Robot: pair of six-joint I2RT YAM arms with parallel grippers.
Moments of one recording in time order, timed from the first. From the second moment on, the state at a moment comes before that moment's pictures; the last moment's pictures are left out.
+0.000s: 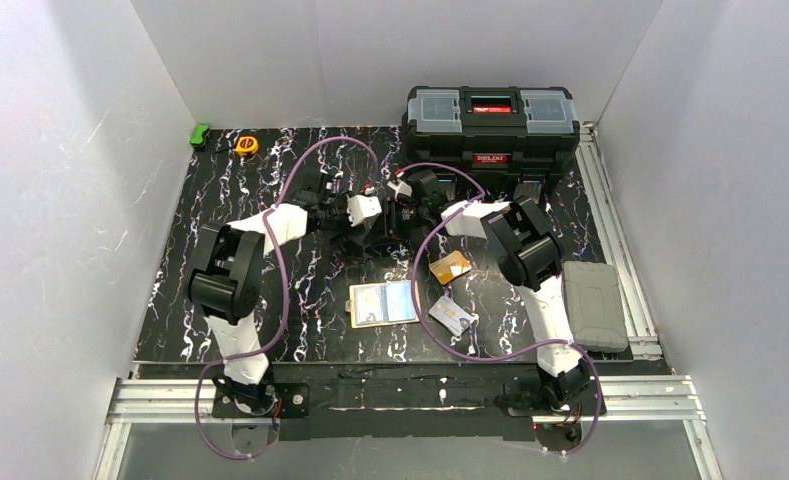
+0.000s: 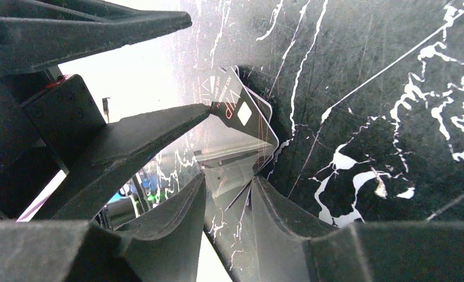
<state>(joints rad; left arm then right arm) -0.32 1.84 1.13 -0.26 0.37 0.94 0.59 2.27 1.46 0.13 -0.76 0.73</state>
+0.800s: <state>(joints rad) -0.35 1.86 1.19 -0.36 0.41 0.87 0.60 2.26 1.44 0.13 -0.76 0.75</state>
